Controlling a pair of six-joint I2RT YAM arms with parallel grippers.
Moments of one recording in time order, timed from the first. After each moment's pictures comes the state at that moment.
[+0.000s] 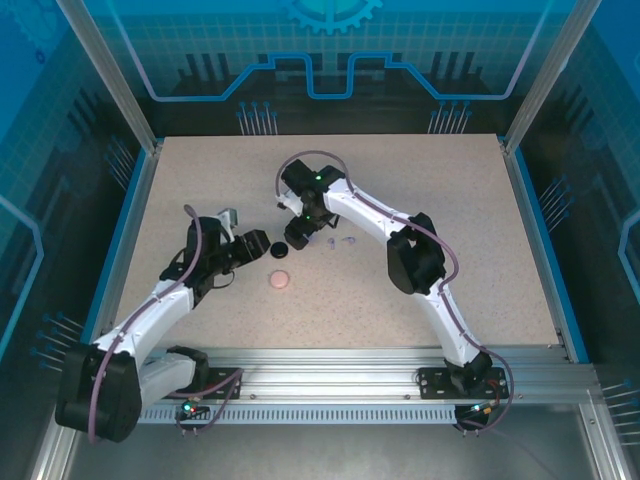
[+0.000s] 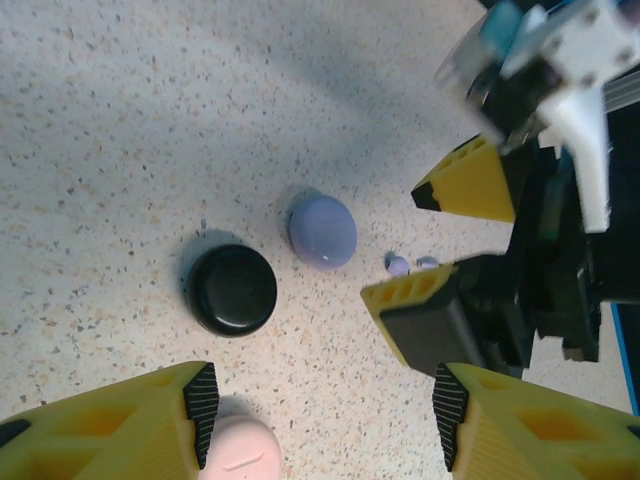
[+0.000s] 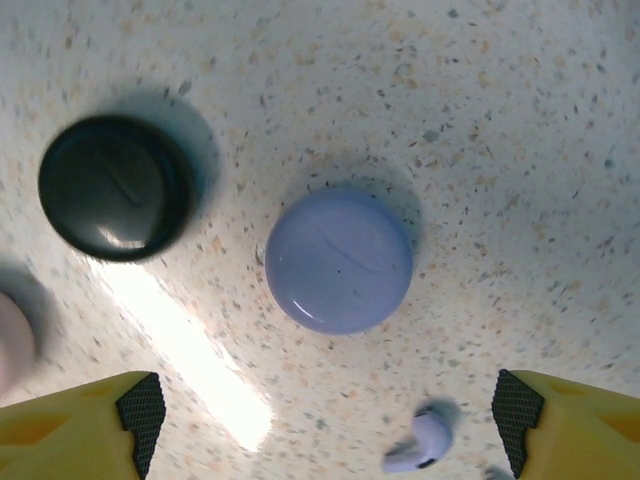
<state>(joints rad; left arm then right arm) -0.17 1.07 0.54 -0.08 0.32 -0.67 0.73 2.37 2.20 -1.14 -0.03 -0.22</state>
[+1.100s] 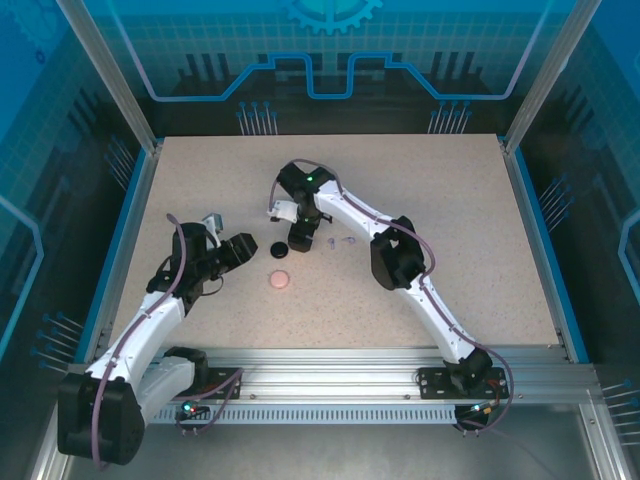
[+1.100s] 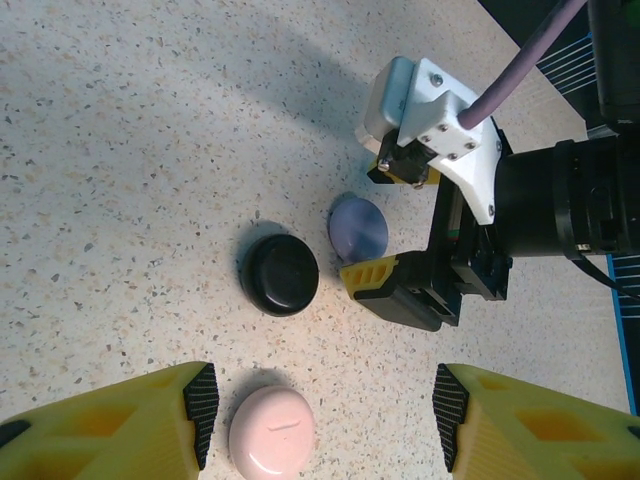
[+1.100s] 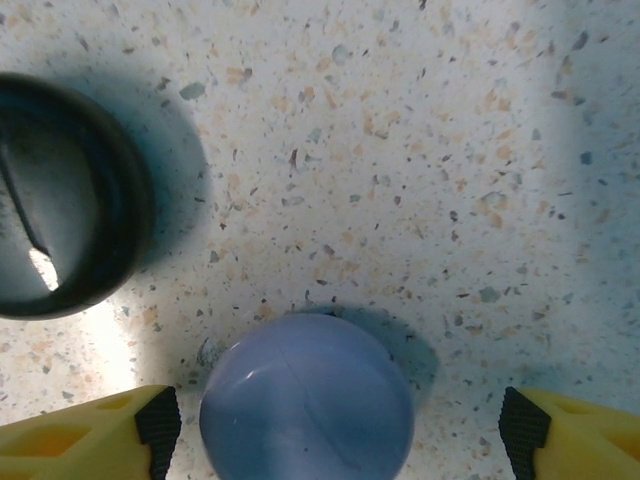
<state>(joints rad) -0.09 0.95 0.53 -0.21 0.33 -0.67 0.71 2.63 2.48 -1.23 -0.05 -0.60</state>
